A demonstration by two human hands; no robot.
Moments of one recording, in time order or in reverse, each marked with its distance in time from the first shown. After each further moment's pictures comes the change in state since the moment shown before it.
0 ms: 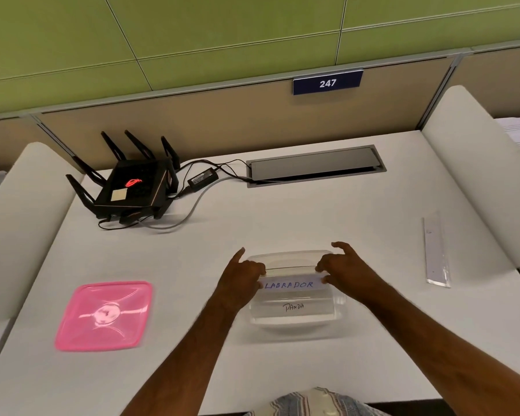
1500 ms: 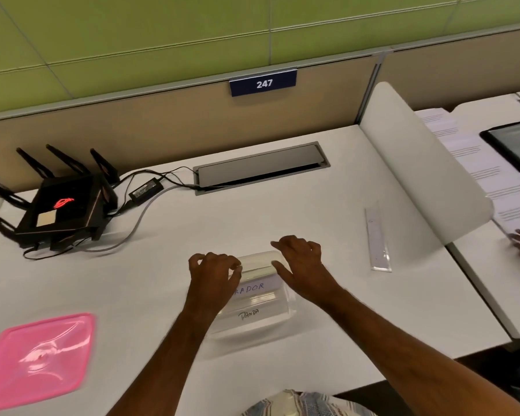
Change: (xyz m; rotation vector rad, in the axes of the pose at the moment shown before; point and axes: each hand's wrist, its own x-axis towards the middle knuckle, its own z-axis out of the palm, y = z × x) left_hand 0.029 0.061 -0.008 -0.056 0.351 -0.060; right_hand -0.013 0.001 -0.001 0.062 0.217 0.351
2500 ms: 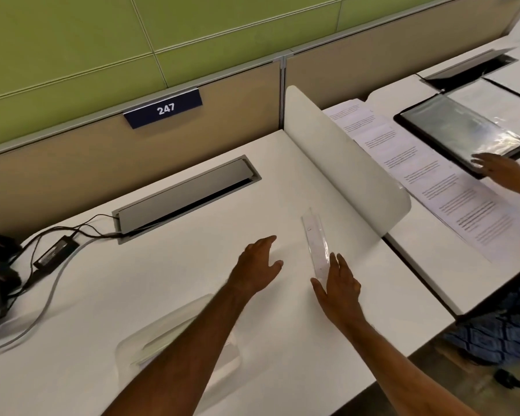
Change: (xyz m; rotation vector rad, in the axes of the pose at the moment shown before) left_hand 0.139 0.196 0.088 -0.328 -0.529 0.158; right_hand -0.093 0.169 -0.013 0.094 0.085 0.860
